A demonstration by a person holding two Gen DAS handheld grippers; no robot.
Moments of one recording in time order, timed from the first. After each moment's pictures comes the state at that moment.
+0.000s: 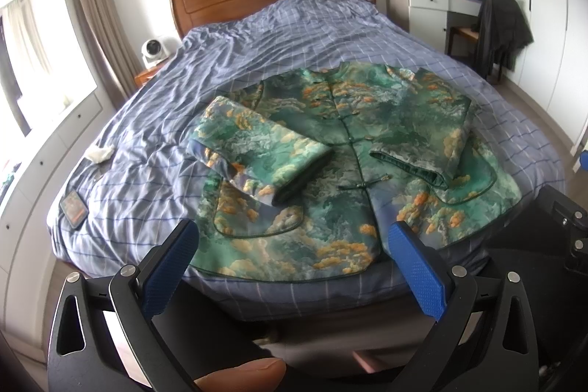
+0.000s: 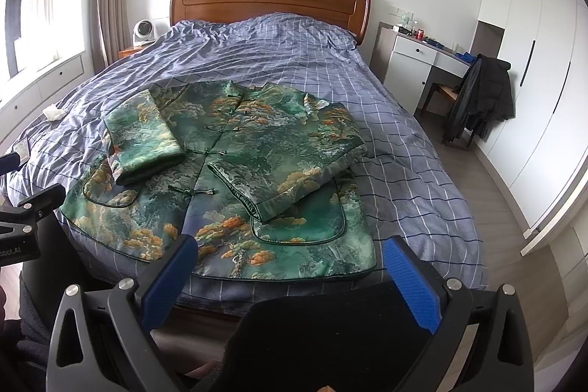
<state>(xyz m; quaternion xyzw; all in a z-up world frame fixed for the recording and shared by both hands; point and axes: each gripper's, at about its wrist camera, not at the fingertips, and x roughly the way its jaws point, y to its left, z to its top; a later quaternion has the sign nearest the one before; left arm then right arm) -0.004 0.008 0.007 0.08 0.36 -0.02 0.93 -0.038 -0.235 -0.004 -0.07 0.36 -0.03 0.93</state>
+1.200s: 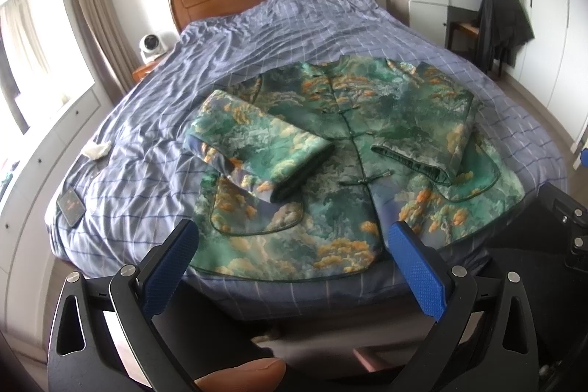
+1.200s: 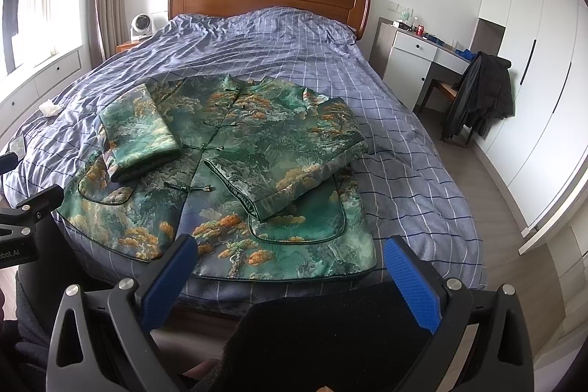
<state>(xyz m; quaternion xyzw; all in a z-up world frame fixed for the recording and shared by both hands) 0.005 0.012 -0.004 0.08 0.38 -0.01 0.92 -0.032 -0.235 -0.007 -0.07 0.37 -0.03 0.92</state>
